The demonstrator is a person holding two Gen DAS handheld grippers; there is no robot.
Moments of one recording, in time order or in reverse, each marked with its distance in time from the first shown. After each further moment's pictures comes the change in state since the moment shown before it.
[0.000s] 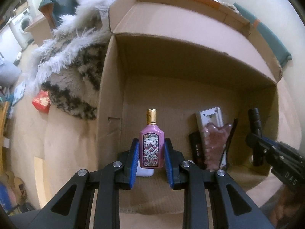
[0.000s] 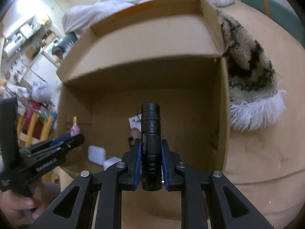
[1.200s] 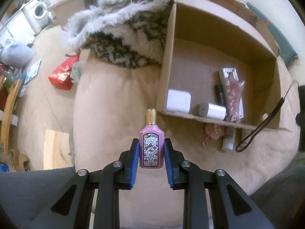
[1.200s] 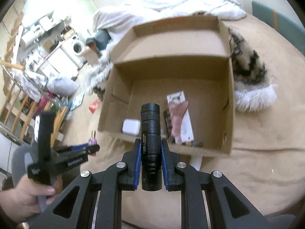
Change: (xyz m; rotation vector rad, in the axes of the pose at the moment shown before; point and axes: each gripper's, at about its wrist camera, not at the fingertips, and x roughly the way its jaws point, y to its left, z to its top) left arm -0.056 0.055 -0.093 -0.087 0.061 0.043; right arm -0.102 0.048 -0.061 -0.080 -0.100 0.089
